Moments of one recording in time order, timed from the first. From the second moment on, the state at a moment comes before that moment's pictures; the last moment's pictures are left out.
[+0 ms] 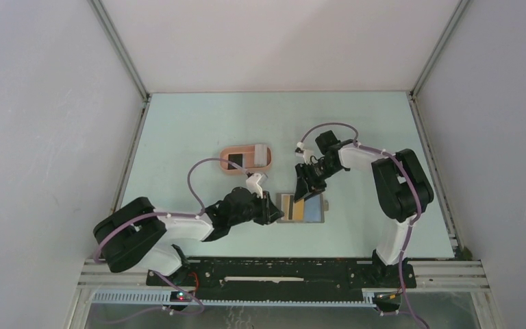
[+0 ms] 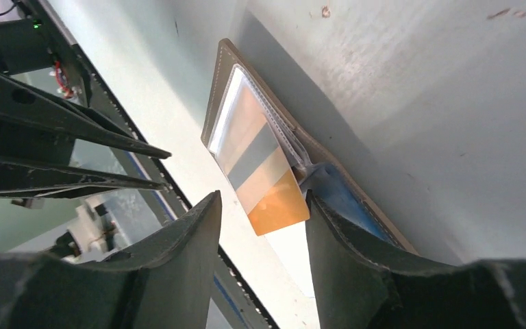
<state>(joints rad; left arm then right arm) -0.92 1.42 0.38 0.58 0.10 -0.71 0.39 1.88 1.12 -0.61 -0.81 0.02</state>
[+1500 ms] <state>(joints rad) -0.81 1.59 0.45 0.56 0.09 -0.81 0.42 1.89 1.16 -0.74 -0.59 -0.13</state>
